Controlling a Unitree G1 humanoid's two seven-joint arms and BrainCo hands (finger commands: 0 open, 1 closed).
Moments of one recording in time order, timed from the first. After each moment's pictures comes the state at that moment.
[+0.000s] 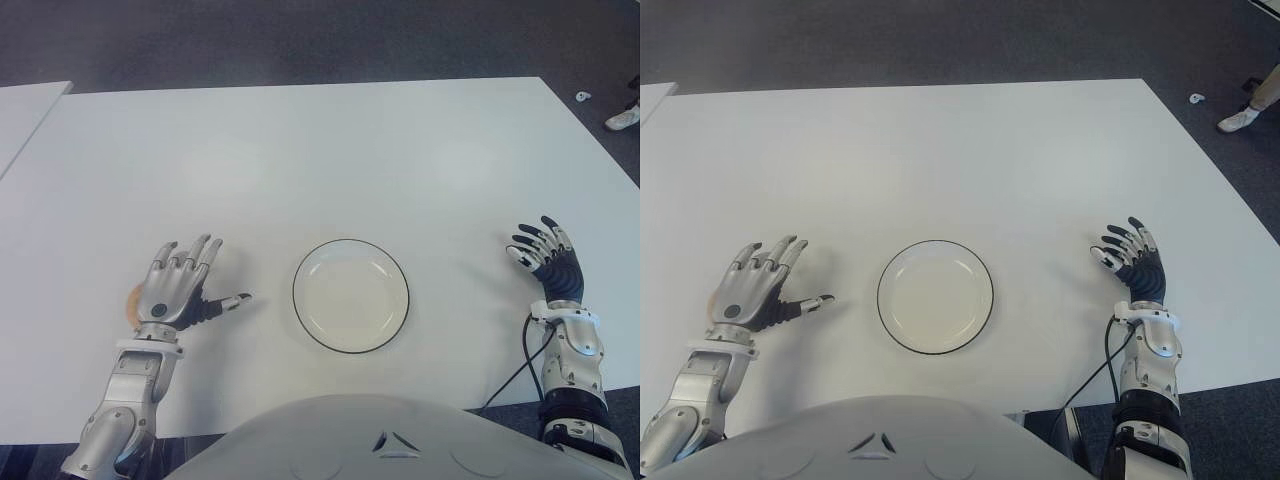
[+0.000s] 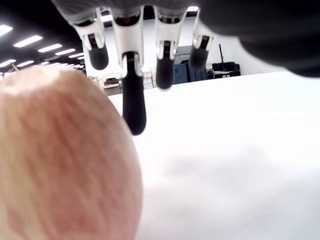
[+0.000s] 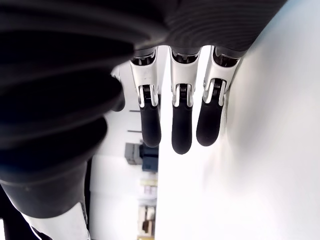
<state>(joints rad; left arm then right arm) 0.56 0.61 -0.15 -0.36 1.20 0.21 0.17 0.09 -0.37 -0.38 0.51 0.26 -0.35 0.23</state>
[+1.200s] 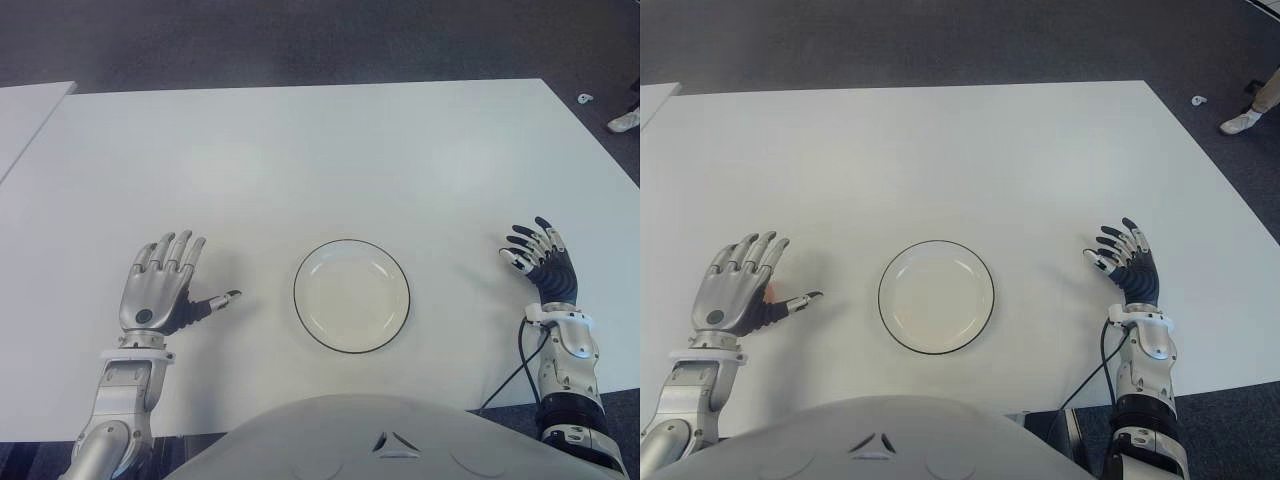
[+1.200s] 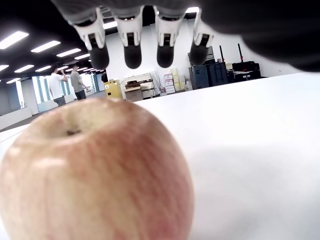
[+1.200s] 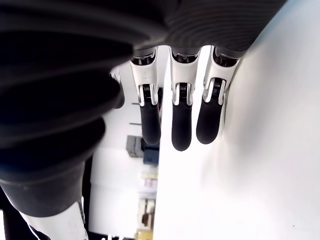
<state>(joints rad) 0.62 0.56 -0.08 -0.43 1.27 0.24 0.16 0.11 -0.36 -0.34 0.49 0.24 -0.37 0.22</state>
